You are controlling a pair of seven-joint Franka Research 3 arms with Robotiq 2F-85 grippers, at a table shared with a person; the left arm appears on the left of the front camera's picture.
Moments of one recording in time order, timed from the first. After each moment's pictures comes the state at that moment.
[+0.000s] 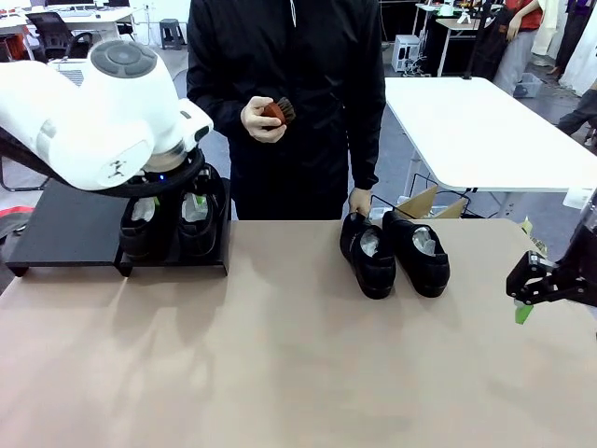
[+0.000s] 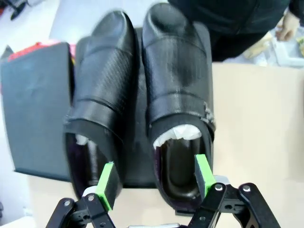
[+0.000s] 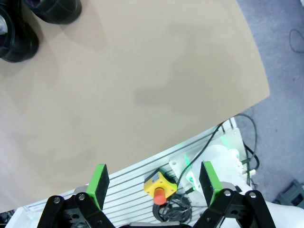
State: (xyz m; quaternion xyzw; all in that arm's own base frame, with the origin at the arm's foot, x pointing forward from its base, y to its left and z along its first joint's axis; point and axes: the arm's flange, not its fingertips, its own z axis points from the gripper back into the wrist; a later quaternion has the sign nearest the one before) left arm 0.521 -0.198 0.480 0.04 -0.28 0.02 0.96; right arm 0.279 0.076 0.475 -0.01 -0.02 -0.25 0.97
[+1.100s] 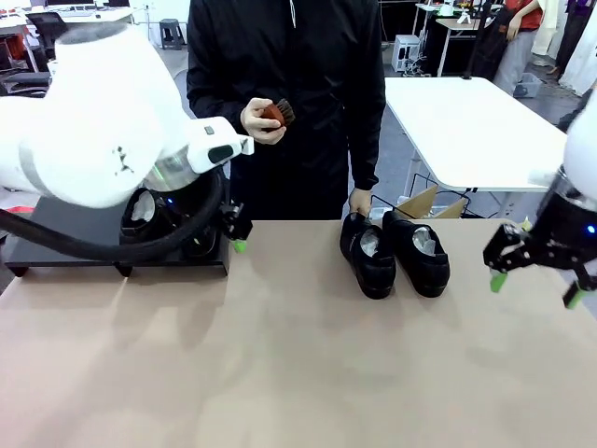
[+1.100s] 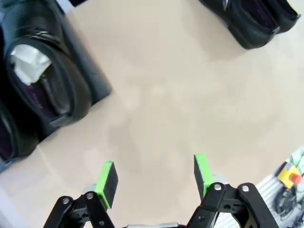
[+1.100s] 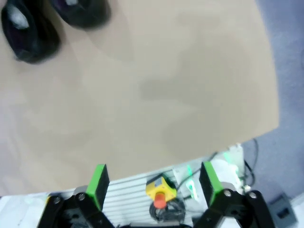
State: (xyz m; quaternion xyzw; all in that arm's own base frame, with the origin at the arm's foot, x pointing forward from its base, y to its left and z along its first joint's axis) left arm 0.425 -0.249 0.488 -0.07 -0.15 -0.22 0.96; right arm 0.353 0.072 0.477 0.02 0.01 -0.18 0.98
